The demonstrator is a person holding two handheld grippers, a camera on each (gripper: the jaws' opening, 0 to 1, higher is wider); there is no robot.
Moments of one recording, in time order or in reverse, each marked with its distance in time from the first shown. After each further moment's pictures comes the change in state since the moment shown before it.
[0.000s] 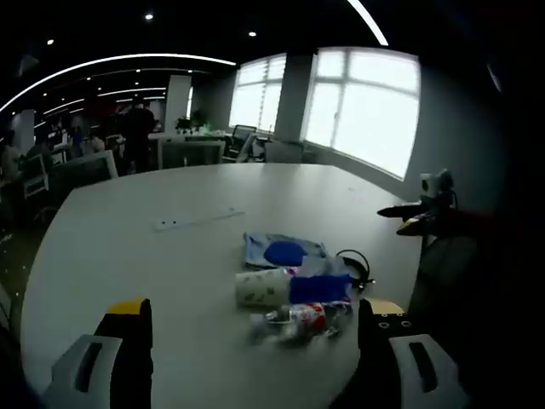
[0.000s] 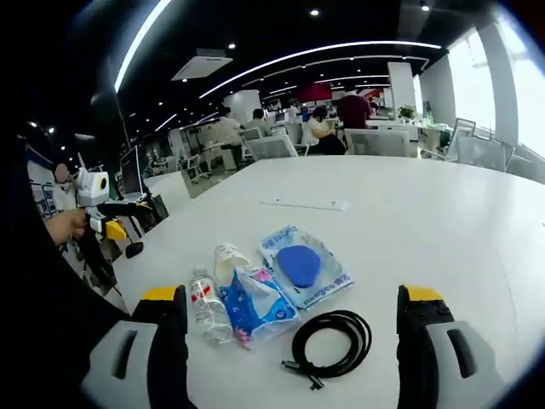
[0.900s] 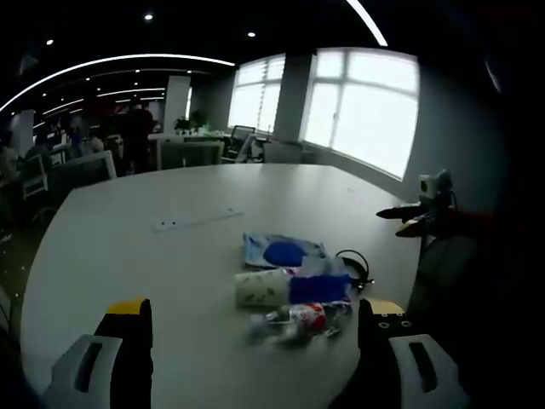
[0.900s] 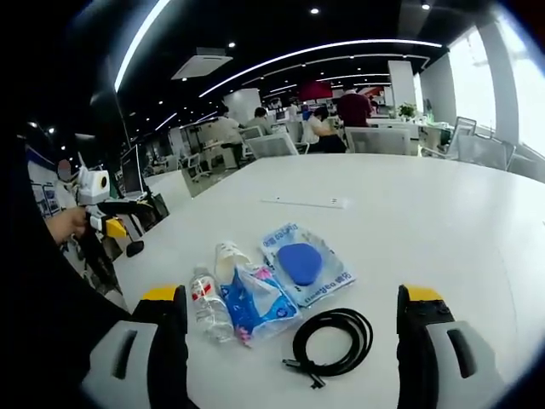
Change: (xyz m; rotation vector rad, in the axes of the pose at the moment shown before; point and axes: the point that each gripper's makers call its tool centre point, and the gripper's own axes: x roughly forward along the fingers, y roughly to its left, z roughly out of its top) left arm 0.000 0.001 0.000 0.001 -0.002 -0.004; right arm 0.001 0.006 0.000 0.000 0.008 0.003
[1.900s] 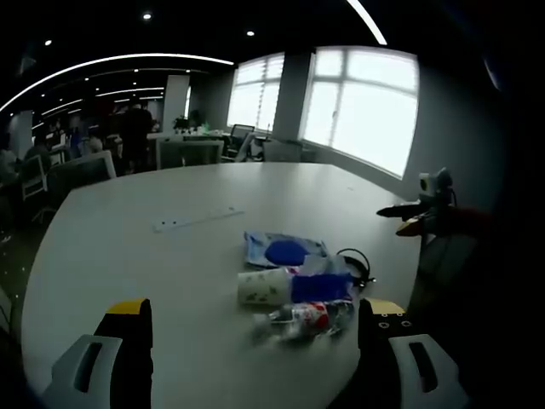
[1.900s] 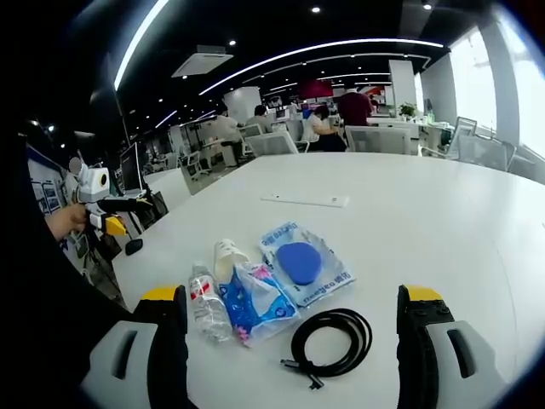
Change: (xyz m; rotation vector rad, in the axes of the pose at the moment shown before) left arm 0.002 0.006 0.000 0.005 0.006 -0.001; right arm 0.003 -0.002 -0.001 -0.006 0.009 -0.003
